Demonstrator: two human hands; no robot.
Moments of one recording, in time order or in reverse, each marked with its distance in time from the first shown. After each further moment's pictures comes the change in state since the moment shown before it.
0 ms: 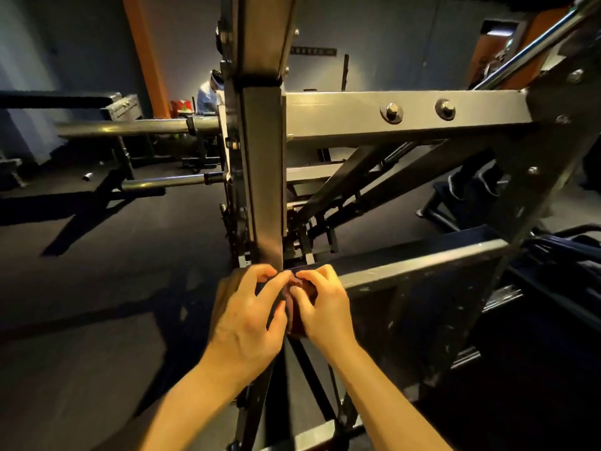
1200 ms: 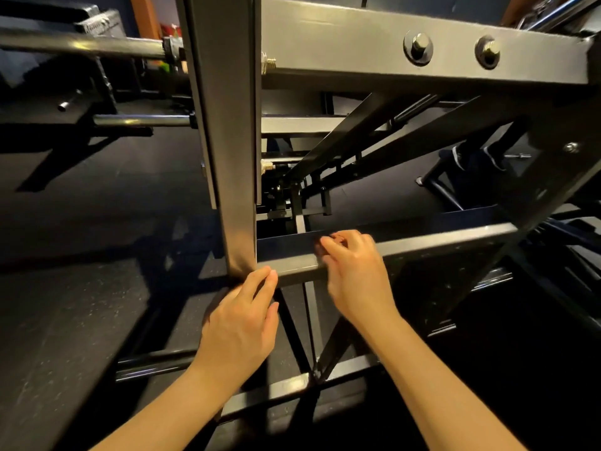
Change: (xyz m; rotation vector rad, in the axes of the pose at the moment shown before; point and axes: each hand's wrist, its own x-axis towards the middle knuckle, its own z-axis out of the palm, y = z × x) left_hand -0.028 0.001 0.072 0.146 -0.155 -0.177; right_hand 0.024 0.053 -0.064 -0.560 -0.098 -0.159
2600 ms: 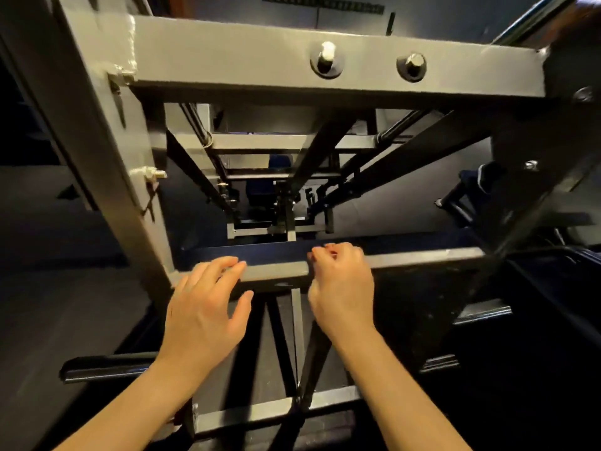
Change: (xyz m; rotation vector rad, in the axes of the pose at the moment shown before) left_hand 0.048 0.082 0.026 0.133 0.154 -0.118; right_hand 0.007 0.094 -0.028 -0.027 0.065 0.040
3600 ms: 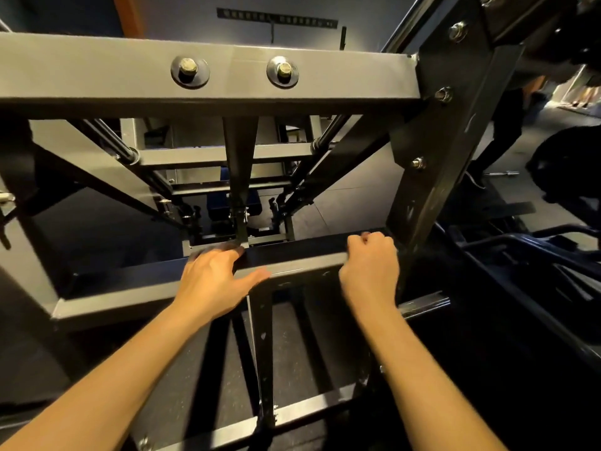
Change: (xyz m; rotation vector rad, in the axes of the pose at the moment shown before) left_hand 0.099 0.120 0.069 0.018 -0.456 -0.182; right_hand 0.033 0.172 -0.048 -0.198 0.000 0.263
